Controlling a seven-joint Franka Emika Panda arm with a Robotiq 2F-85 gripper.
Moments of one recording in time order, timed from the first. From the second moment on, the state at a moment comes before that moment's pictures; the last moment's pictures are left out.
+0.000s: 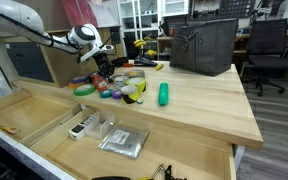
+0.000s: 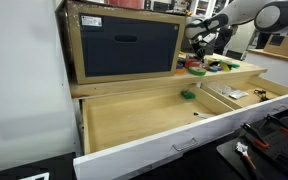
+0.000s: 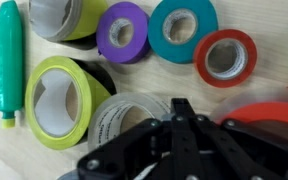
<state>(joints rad) 0.02 1.03 -0.11 -0.88 -0.43 1.68 -0.14</state>
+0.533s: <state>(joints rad) -0.04 0.84 -0.09 -1.14 -0.32 1.78 -0.14</state>
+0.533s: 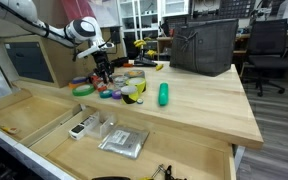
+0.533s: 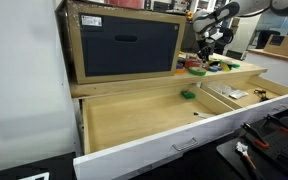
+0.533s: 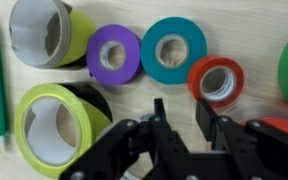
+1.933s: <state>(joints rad) -0.11 0.60 -0.06 -1.20 -0.02 1.61 -0.07</state>
